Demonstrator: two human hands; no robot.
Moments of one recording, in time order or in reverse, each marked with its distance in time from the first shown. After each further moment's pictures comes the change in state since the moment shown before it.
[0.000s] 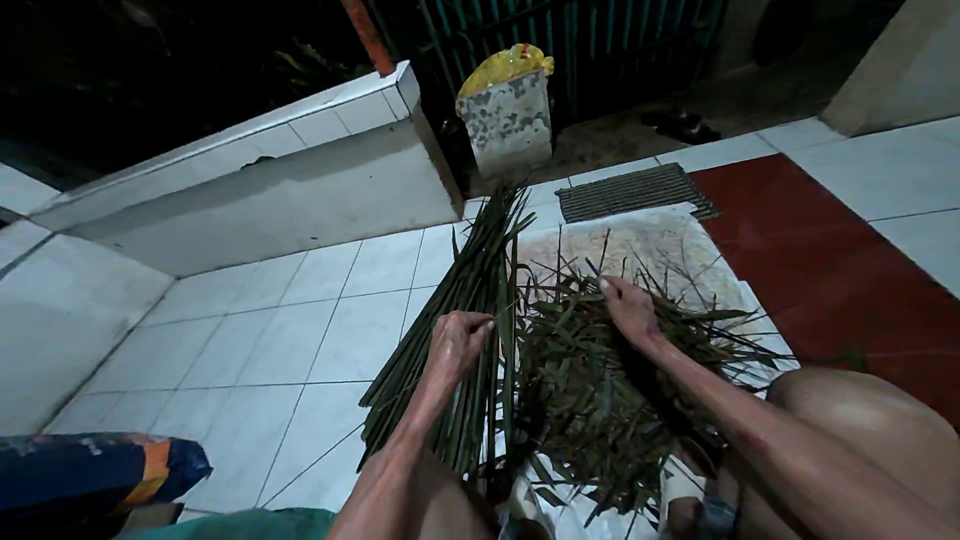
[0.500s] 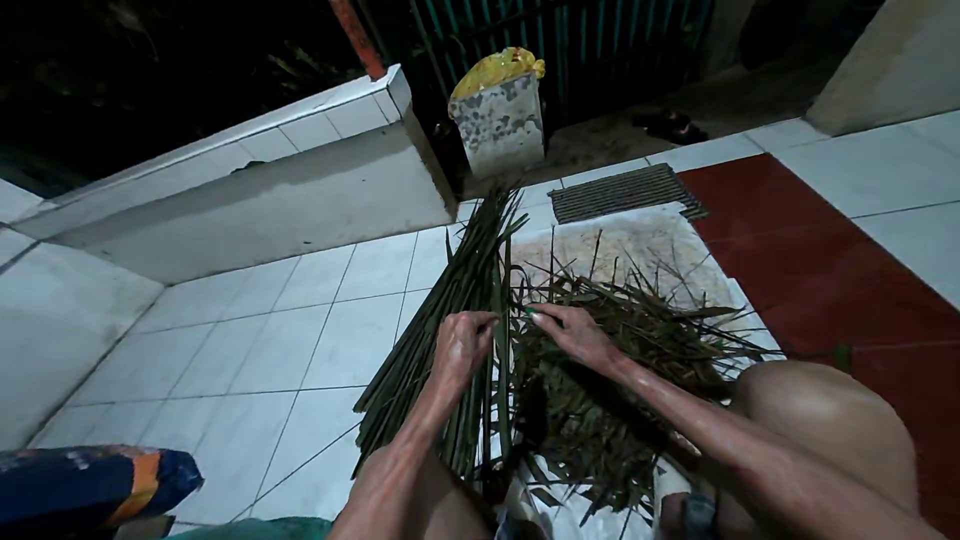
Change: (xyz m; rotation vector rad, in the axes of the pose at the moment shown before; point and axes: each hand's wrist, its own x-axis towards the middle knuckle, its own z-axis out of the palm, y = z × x) left_hand 0.006 0.021 0.016 0.110 0.026 0.059; right_hand -0.041 -0.049 0.024 0.119 -0.389 -0.331
